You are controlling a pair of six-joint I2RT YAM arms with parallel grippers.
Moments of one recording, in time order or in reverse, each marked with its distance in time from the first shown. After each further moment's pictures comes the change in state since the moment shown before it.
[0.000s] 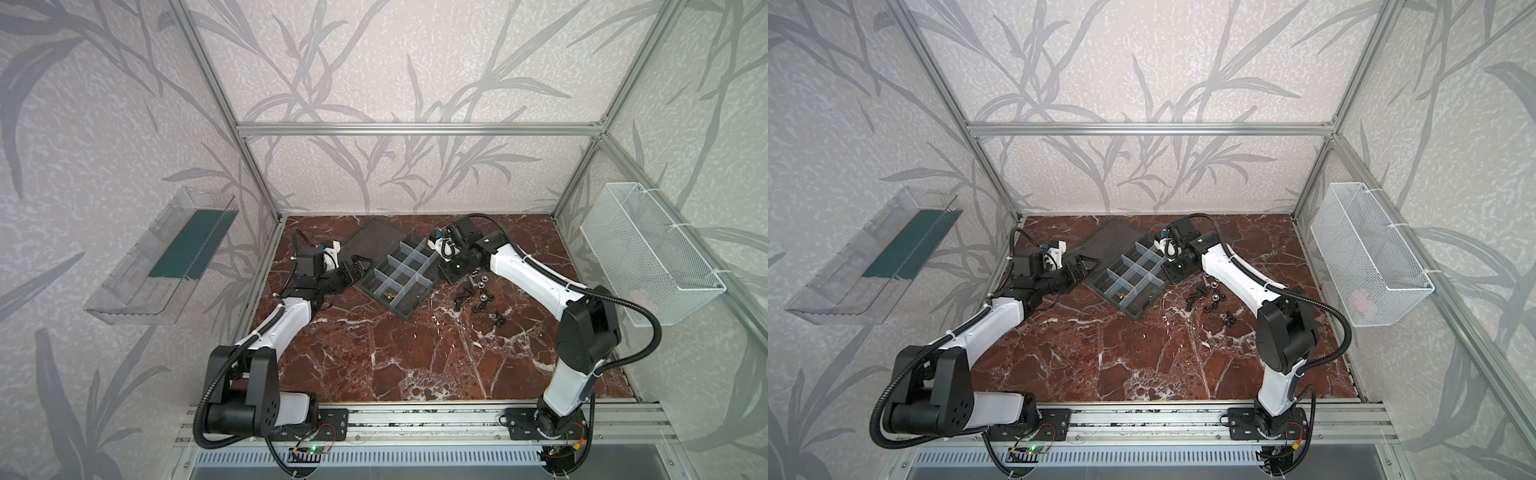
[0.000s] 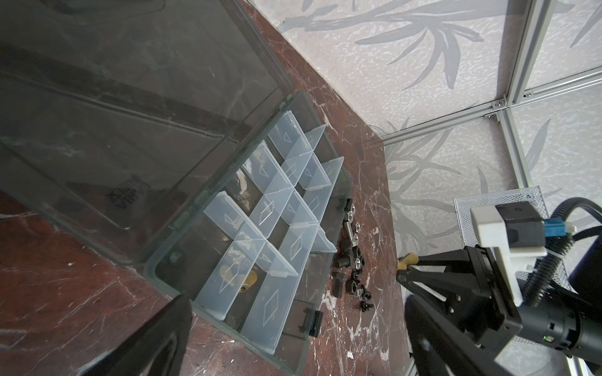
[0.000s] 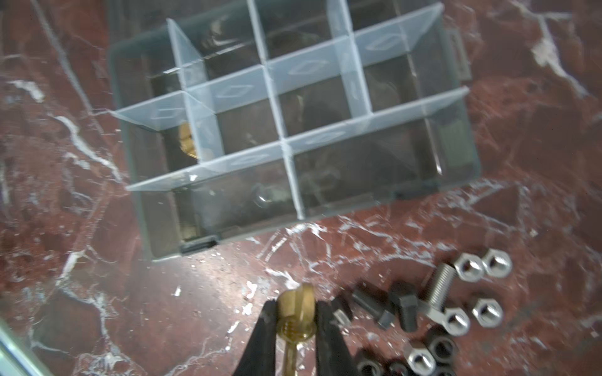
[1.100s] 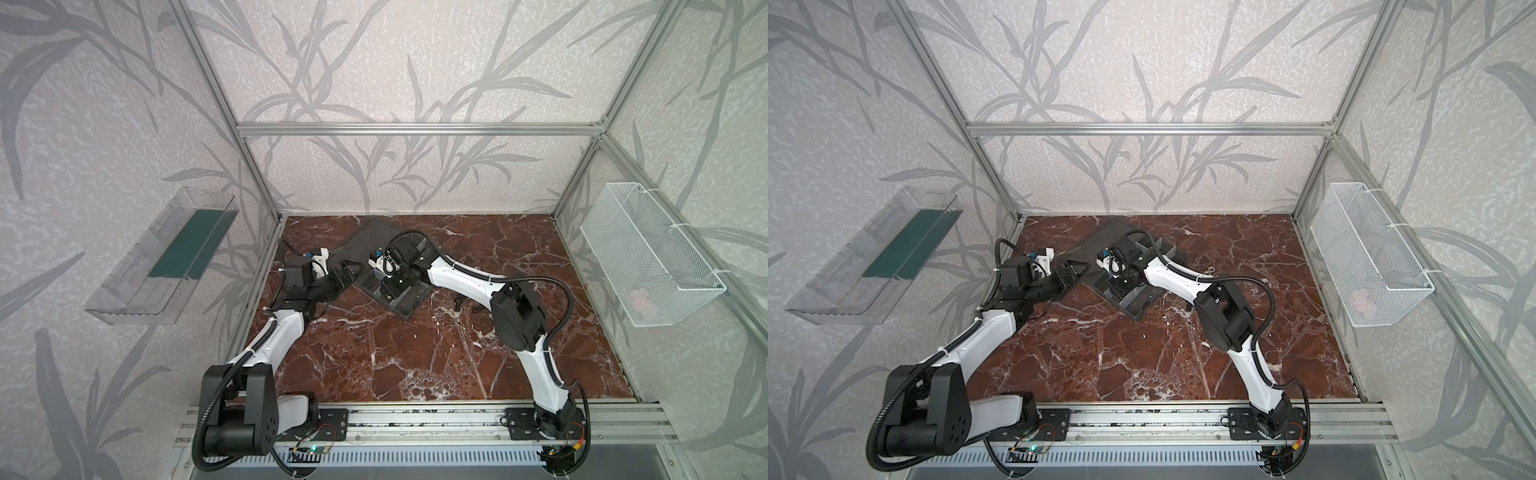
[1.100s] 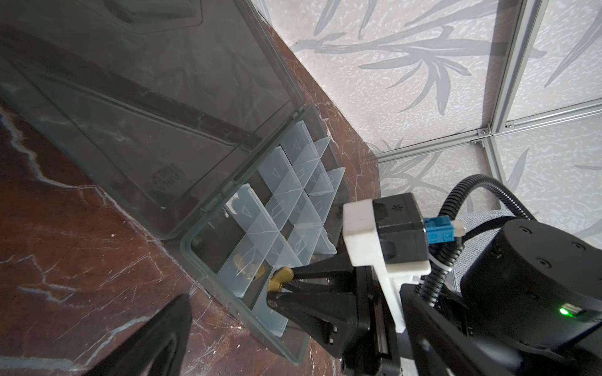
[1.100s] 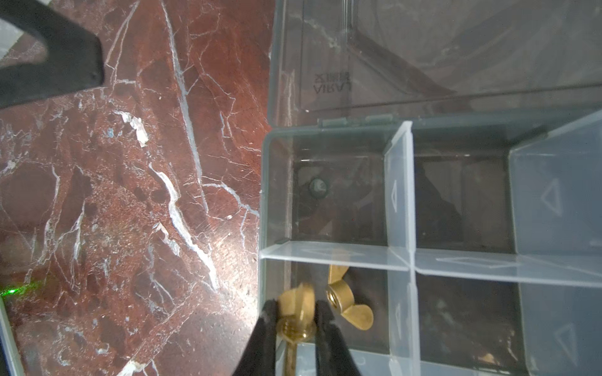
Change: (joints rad) left arm 0.086 -0.096 -0.096 0.024 0.026 -0.045; right arm 0.213 0.404 0.262 0.195 -0.089 0.074
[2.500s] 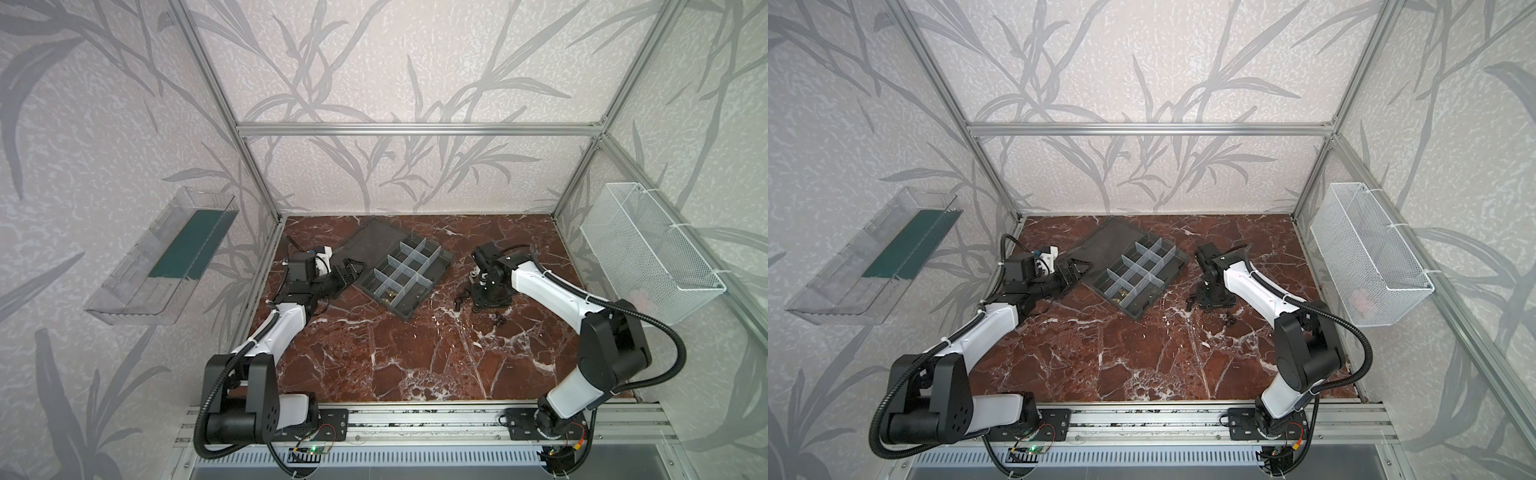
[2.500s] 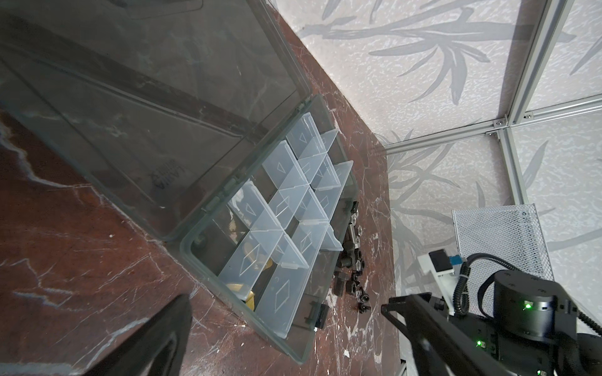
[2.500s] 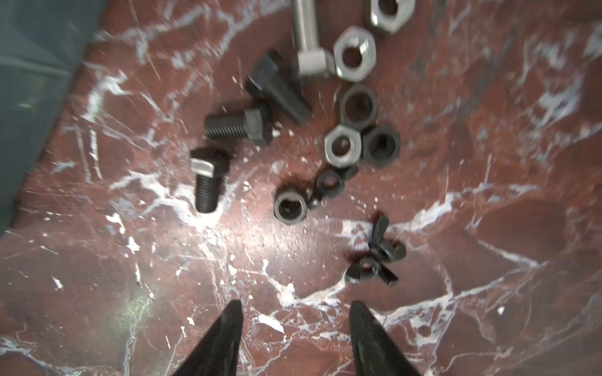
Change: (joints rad) left arm -0.023 0.061 0.055 -0.058 -0.003 0.043; right arm -0.375 -0.596 -0.660 -0.365 0.311 0.427
